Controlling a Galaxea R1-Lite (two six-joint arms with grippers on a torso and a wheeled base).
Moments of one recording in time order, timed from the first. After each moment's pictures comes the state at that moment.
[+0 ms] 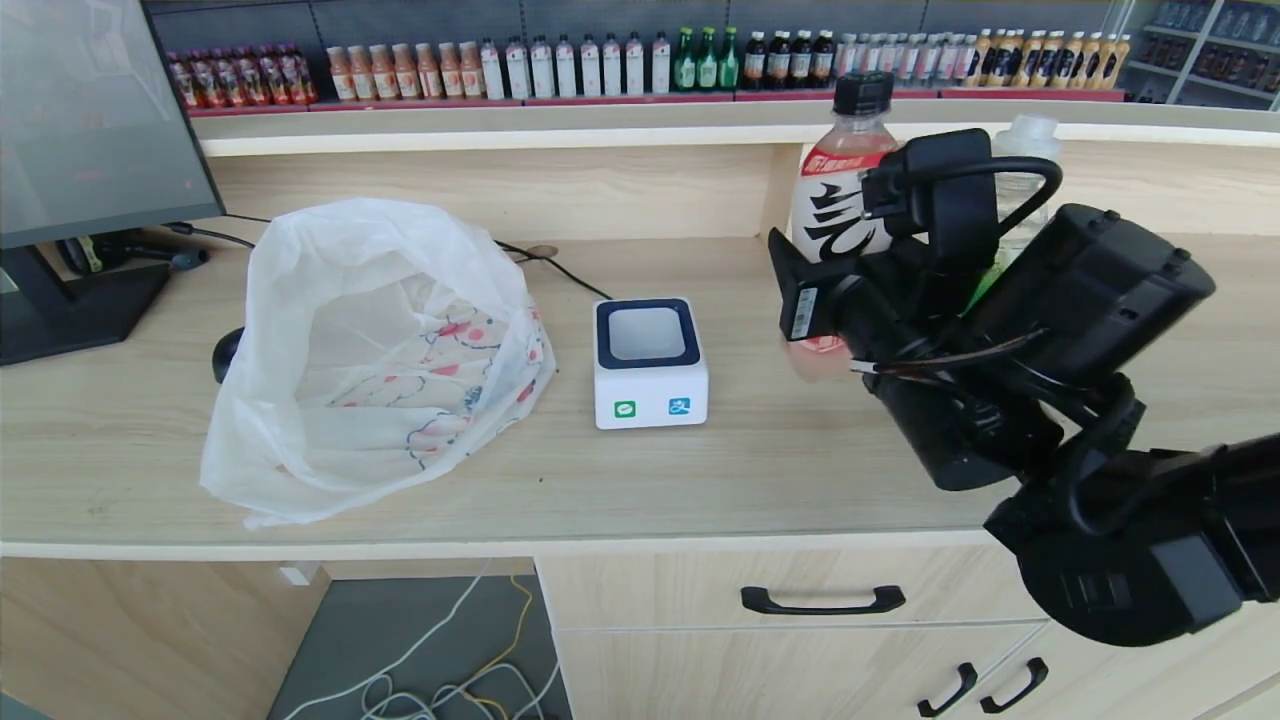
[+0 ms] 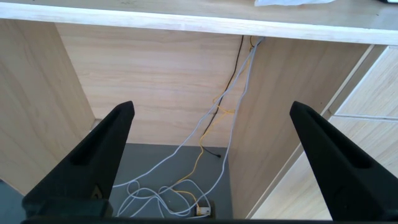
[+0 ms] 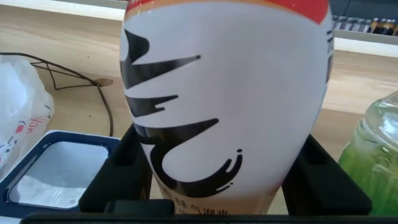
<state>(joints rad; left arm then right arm) 0.00 0.00 0.00 0.00 0.00 0.00 0.69 1.81 -0.94 -1.25 -0.50 -0.33</state>
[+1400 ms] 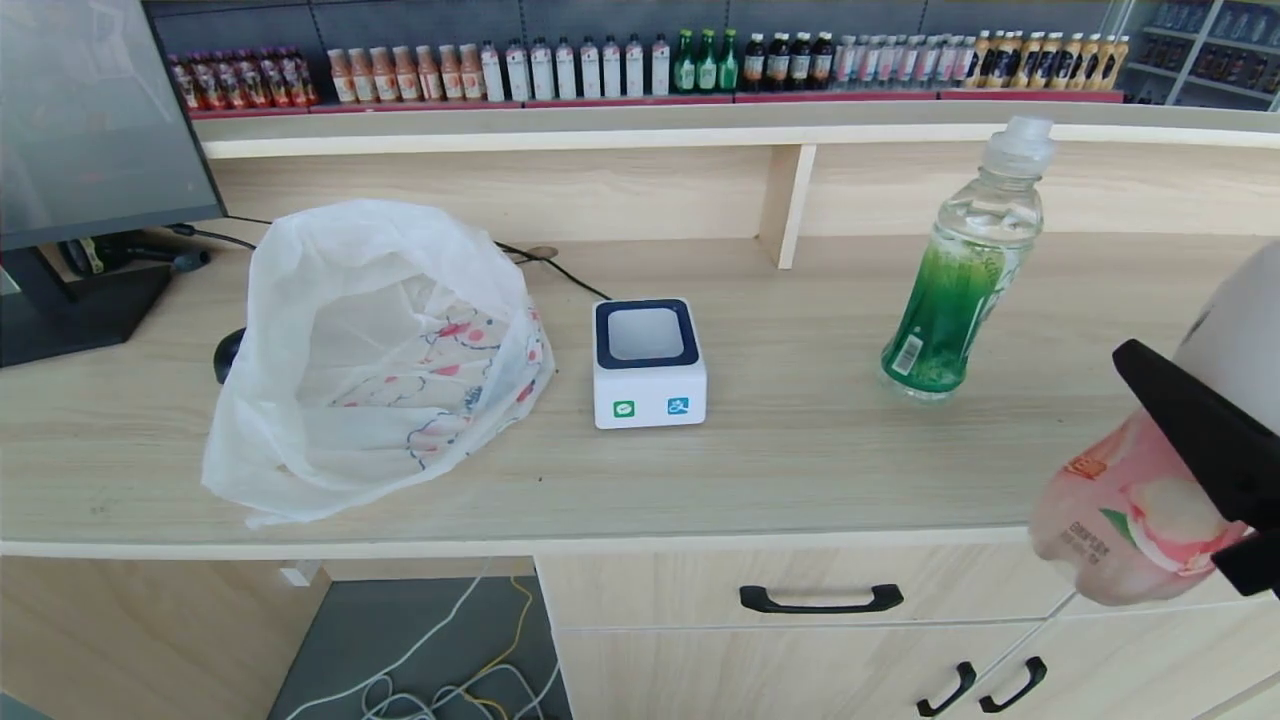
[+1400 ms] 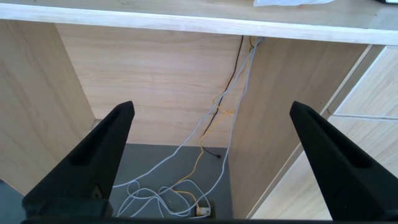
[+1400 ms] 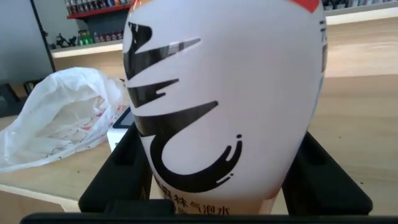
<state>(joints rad) 0.00 0.00 0.00 0.00 0.00 0.00 0.82 1.14 -0.21 -1.37 -0.48 -0.11</state>
